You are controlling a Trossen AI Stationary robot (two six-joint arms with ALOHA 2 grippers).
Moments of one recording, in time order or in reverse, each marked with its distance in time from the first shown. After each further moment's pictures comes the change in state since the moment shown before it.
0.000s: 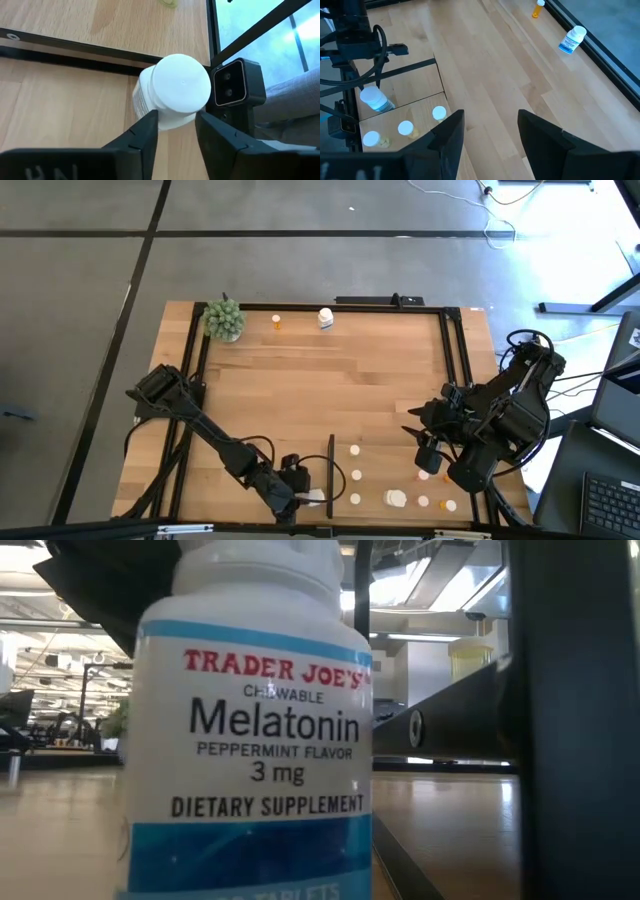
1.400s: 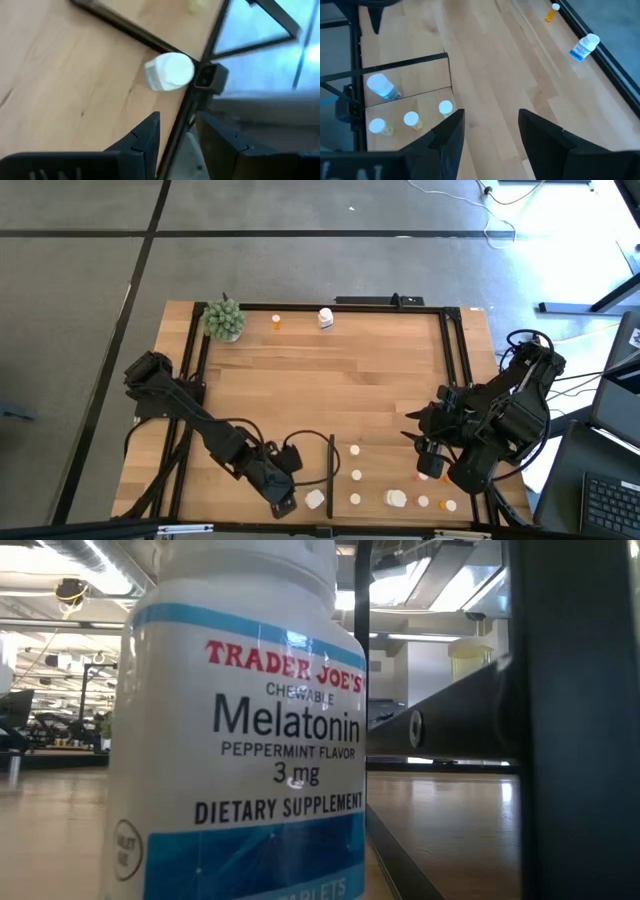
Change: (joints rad) left arm 0.028 -0.147 0.319 -0.661 0.121 -0.394; right arm 0.000 0.000 0.000 0.048 -0.028 -0.126
